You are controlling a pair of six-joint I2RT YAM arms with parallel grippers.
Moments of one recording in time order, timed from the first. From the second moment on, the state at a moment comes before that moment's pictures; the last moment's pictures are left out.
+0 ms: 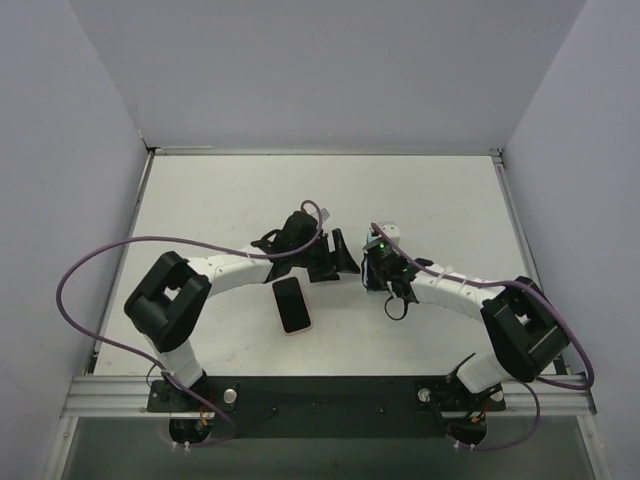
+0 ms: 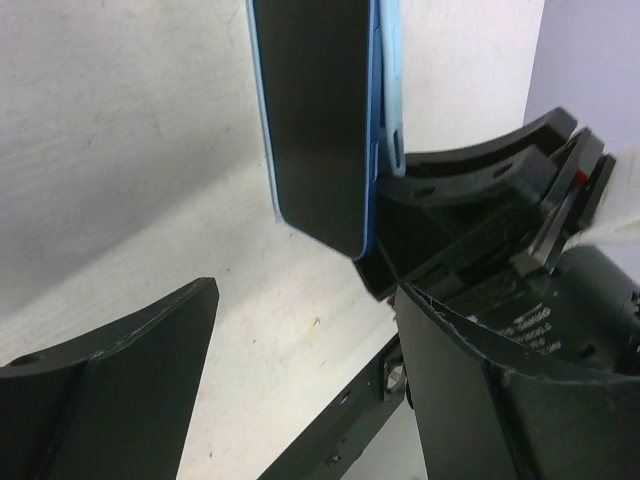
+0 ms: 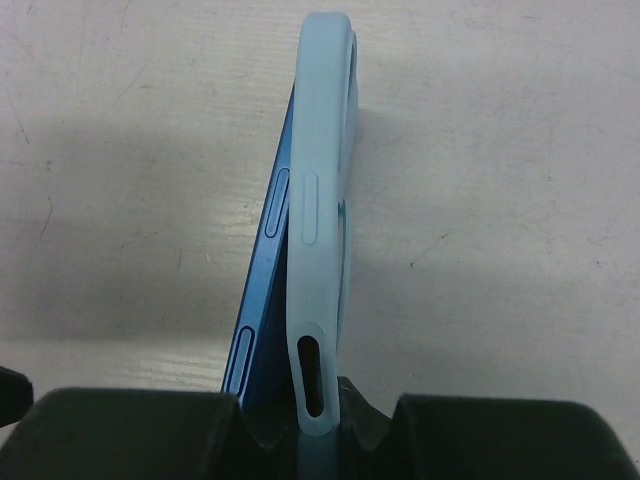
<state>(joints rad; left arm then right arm) -0.73 1.72 1.00 0.03 0.36 -0.95 0.66 1.49 0.69 -0.16 0.29 0.47</state>
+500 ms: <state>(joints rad) -0.75 1.86 1.22 -0.10 0.34 -0.91 0.66 1.48 0.67 -0.13 0.28 0.47</state>
